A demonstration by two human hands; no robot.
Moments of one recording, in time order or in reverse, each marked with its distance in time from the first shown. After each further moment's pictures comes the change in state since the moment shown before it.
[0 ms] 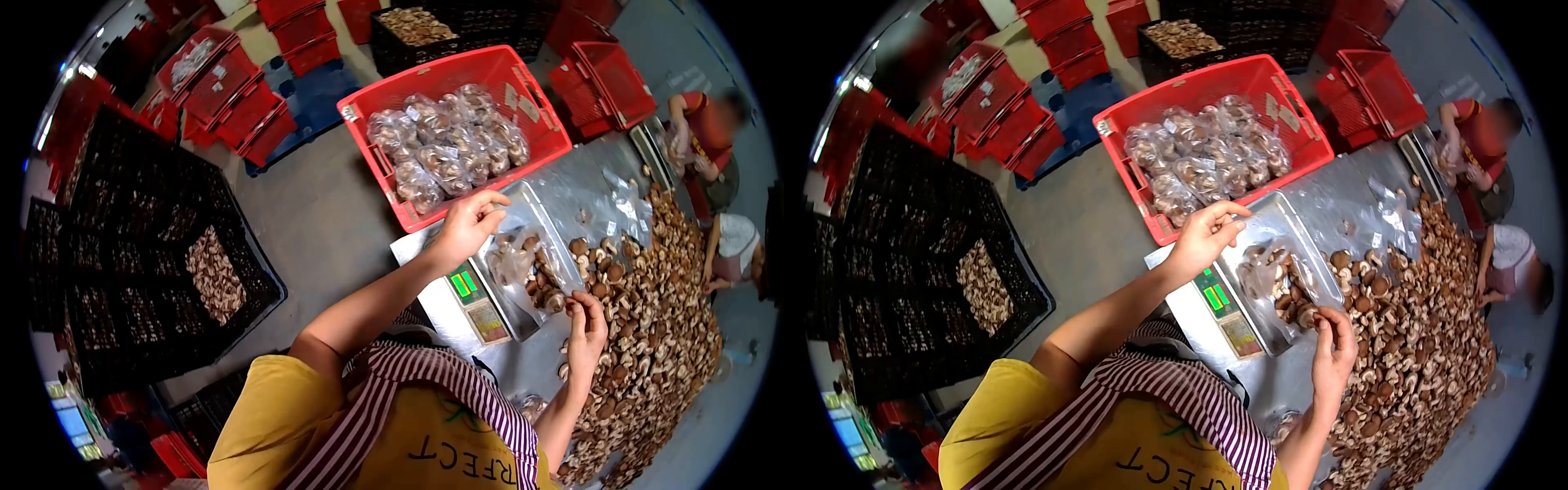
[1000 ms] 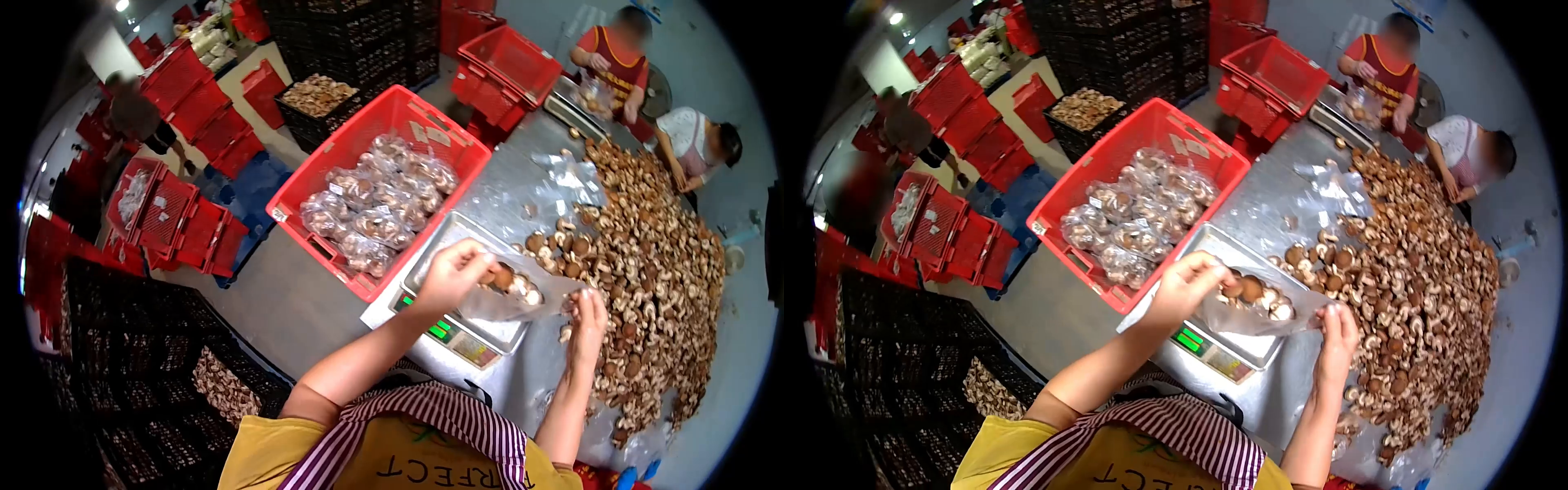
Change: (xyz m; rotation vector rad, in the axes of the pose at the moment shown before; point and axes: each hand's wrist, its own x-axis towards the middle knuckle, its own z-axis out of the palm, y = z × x) left_hand 0.019 0.055 0.061 -0.322 -0.367 -0.084; right_hand 0.009 0.003 -0.029 0.481 0.469 0.184
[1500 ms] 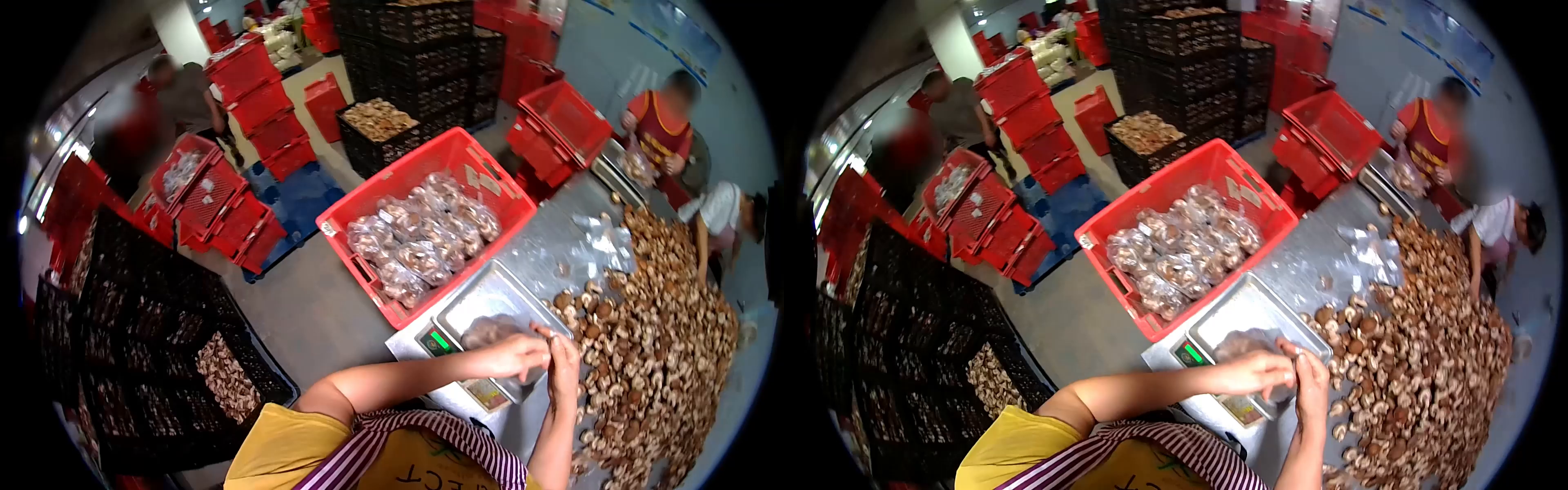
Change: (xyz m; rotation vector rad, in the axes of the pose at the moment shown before) left_hand -0.009 -0.024 0.029 0.300 -0.524 -0.244; right_hand -0.001 0.020 0.051 -0.012 -0.430 0.016
